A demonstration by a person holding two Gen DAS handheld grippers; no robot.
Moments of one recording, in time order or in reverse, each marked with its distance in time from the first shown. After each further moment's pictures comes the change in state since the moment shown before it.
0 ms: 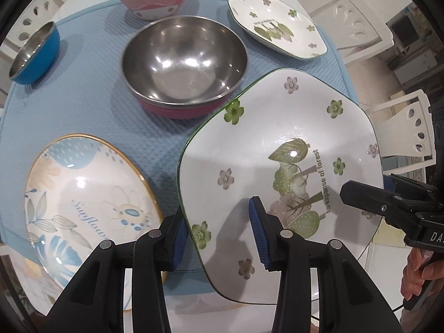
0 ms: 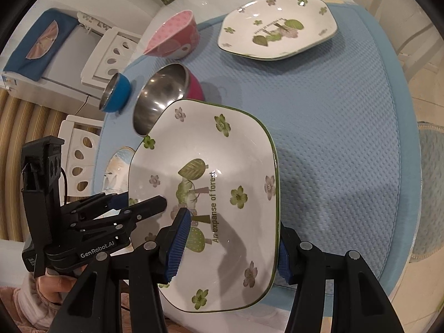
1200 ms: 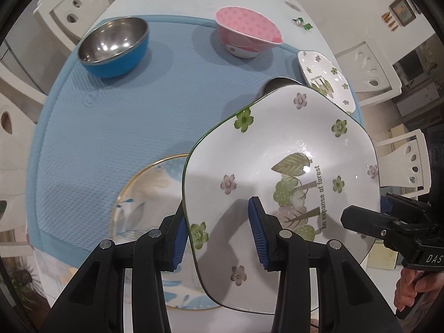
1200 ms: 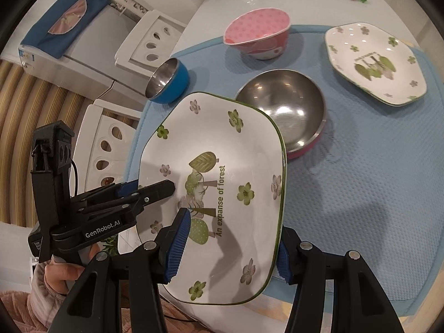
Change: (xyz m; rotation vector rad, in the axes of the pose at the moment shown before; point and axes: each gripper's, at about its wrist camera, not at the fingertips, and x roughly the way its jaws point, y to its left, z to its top) left arm -0.072 0.134 0.006 -0.107 -0.086 -0.020; right arm 0.041 0.146 0.030 -0.102 0.017 0.042
